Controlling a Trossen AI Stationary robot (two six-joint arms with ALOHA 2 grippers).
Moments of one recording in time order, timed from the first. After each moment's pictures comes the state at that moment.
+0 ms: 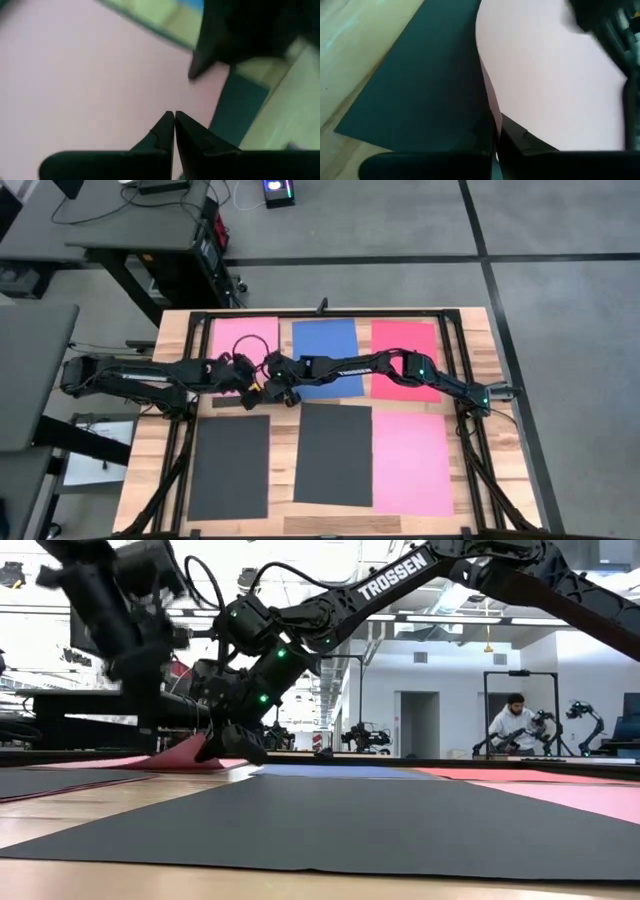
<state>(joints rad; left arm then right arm) 0.13 0.96 0.58 -0.59 -0.43 -0.37 -0.12 2.52 2.03 -0.24 0.13 -0.84</state>
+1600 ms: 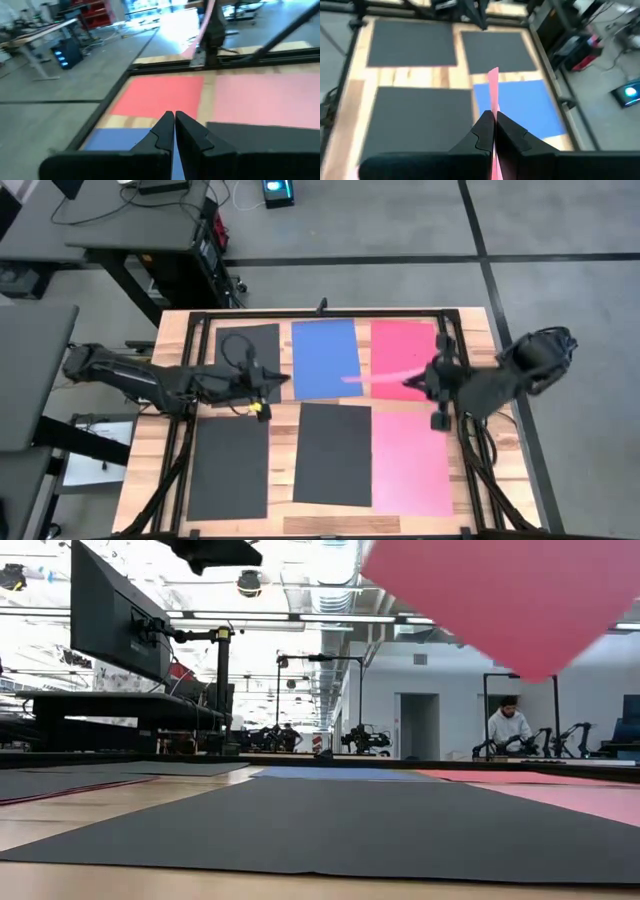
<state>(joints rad) -0.19 1.06 0.73 0.12 -0.47 0.14 0.60 1.44 2.03 -1.50 0.65 0.40</state>
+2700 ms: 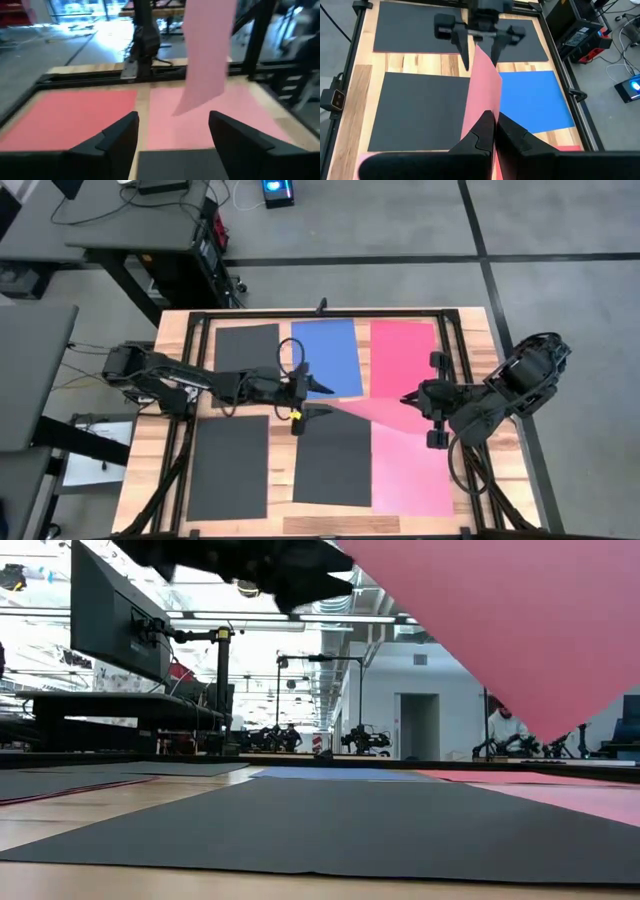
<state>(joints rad) -0.05 1.53 0.84 0.58 0.02 0.04 0.64 1.49 2.03 -1.53 0.65 0.44</state>
